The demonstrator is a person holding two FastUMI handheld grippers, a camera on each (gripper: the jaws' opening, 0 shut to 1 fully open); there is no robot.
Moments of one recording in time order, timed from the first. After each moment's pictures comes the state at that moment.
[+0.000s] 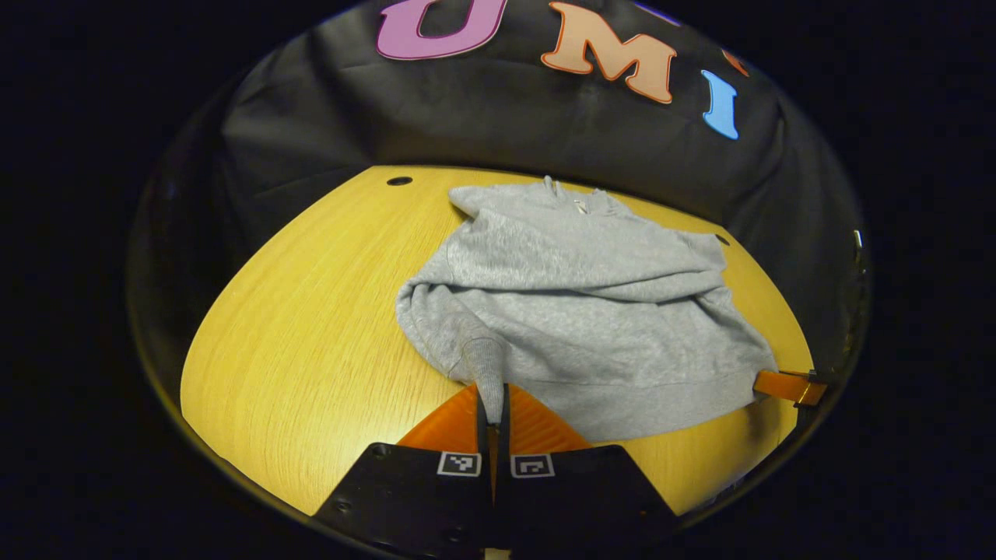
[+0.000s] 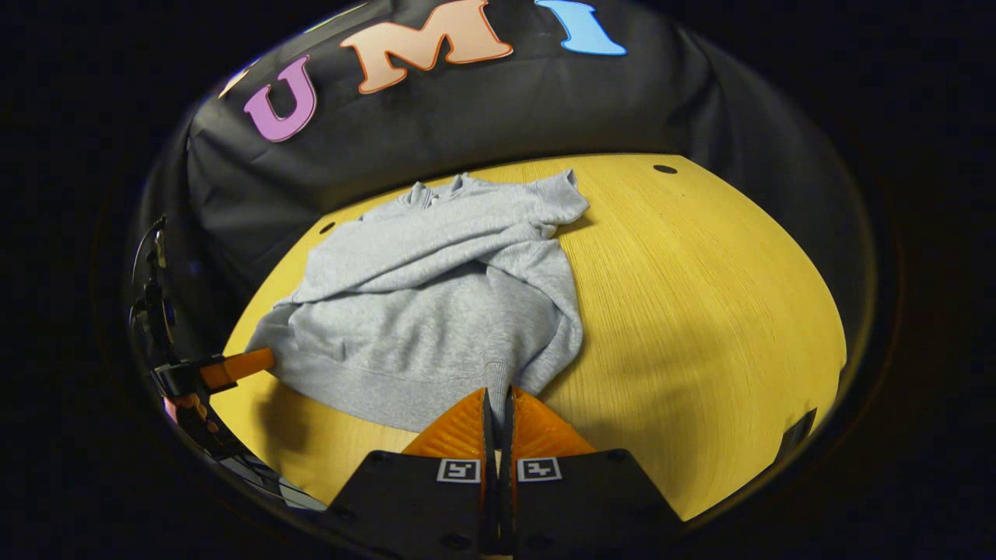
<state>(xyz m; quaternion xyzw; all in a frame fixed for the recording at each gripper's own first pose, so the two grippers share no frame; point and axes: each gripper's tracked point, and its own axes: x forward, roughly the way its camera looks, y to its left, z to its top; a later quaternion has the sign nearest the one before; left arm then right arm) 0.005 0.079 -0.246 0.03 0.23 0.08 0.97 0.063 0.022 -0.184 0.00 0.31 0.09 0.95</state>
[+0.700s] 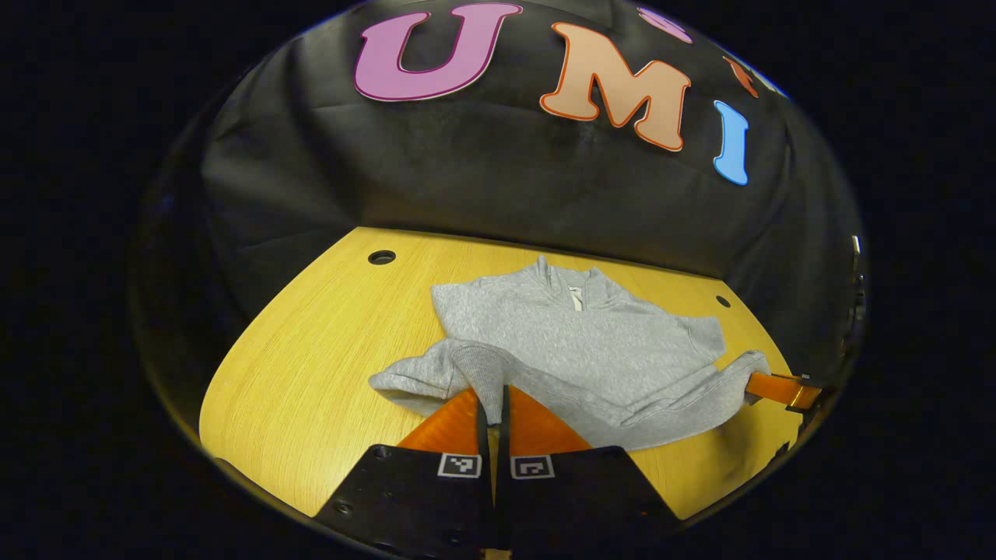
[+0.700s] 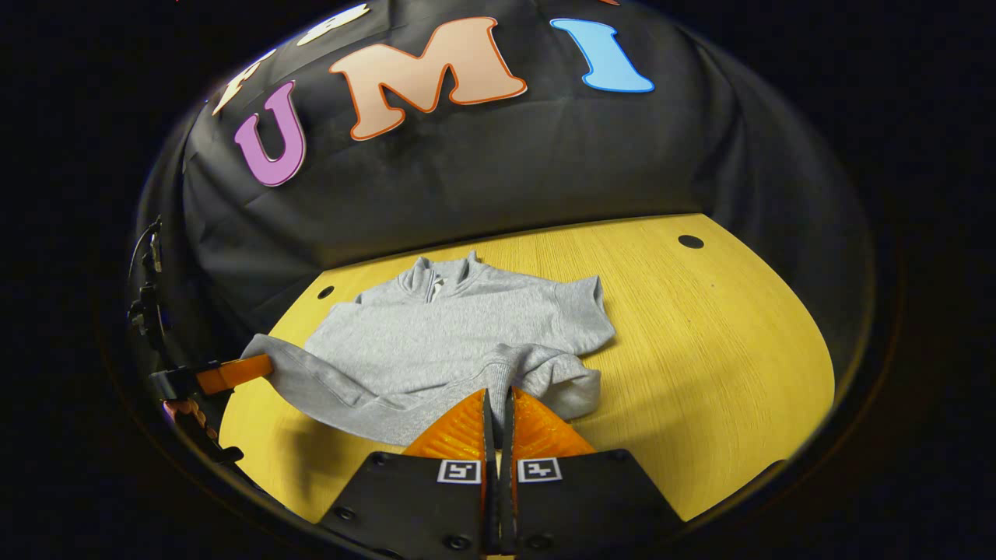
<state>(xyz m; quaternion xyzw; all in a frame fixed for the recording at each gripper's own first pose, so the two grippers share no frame) 0.109 0.065 -0.153 0.03 0.16 0.06 0.98 0.186 0.057 -0.102 0.00 0.23 0.09 0.97</state>
